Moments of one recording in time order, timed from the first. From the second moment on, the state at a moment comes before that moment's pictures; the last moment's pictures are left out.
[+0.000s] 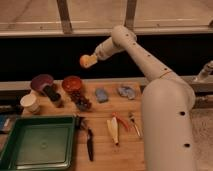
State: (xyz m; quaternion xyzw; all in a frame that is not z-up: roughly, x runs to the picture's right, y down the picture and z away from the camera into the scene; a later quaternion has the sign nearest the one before) arm -0.090 -0.162 0.822 -0.29 -0.30 0.34 0.84
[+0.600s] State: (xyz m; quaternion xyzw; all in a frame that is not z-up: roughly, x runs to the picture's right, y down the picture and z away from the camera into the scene) arm -0.138 -0.140 0.784 -0.31 -0.30 0.24 0.87
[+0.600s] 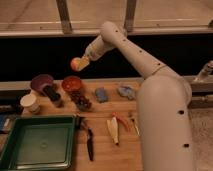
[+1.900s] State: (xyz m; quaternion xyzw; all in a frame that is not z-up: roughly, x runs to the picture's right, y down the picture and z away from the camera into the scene) arm -0.181 -0.124 0.811 -0.32 -0.22 0.11 0.92
